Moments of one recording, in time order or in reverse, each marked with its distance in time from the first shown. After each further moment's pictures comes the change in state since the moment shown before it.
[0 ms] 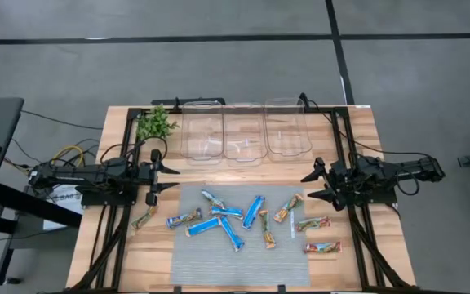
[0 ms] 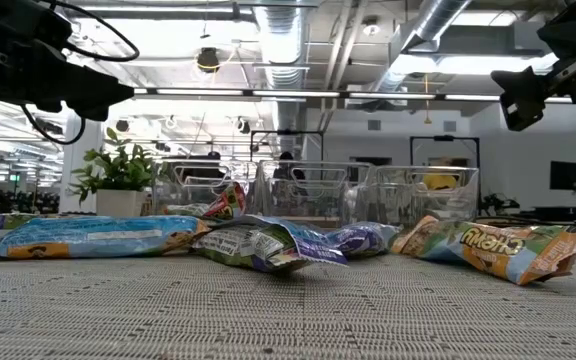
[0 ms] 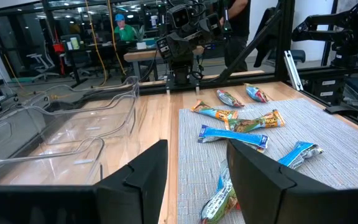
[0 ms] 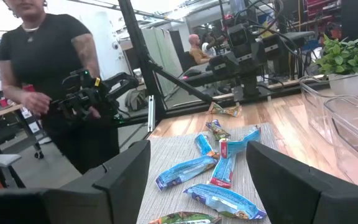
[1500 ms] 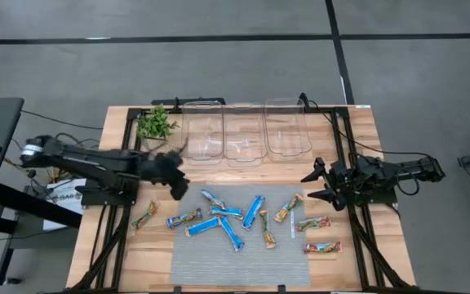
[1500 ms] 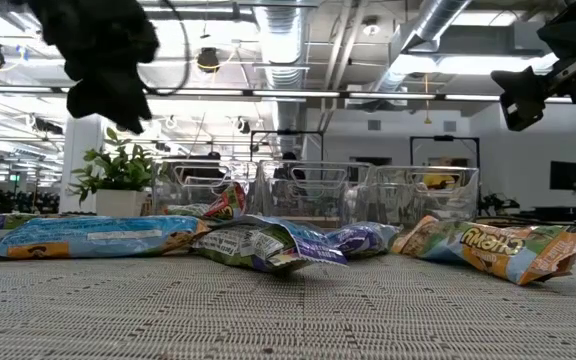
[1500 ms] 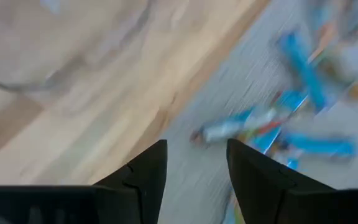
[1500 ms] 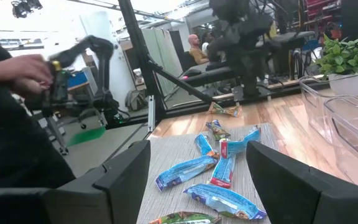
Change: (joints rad) left arm -0.074 0.977 0.739 -0.706 -0.182 -0.875; right arm 0.000 0.000 0.000 0.000 0.000 0.000
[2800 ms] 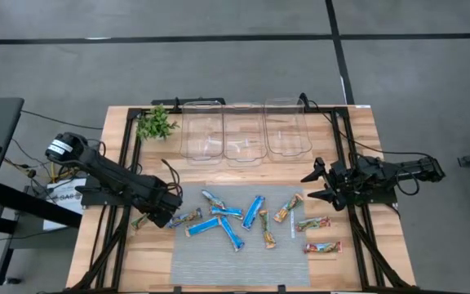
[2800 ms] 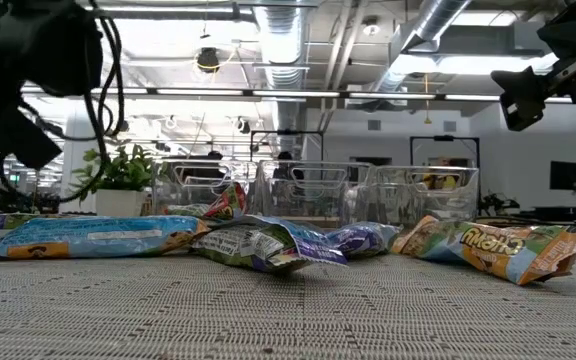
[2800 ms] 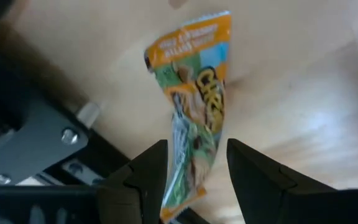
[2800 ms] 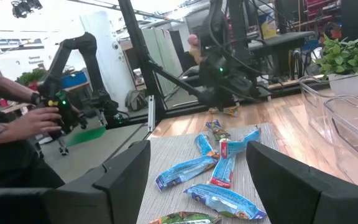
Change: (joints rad) left arm -0.236 0.347 -0.118 -0.343 0.510 -0.501; right arm 0.000 0.000 0.000 0.000 0.000 0.000
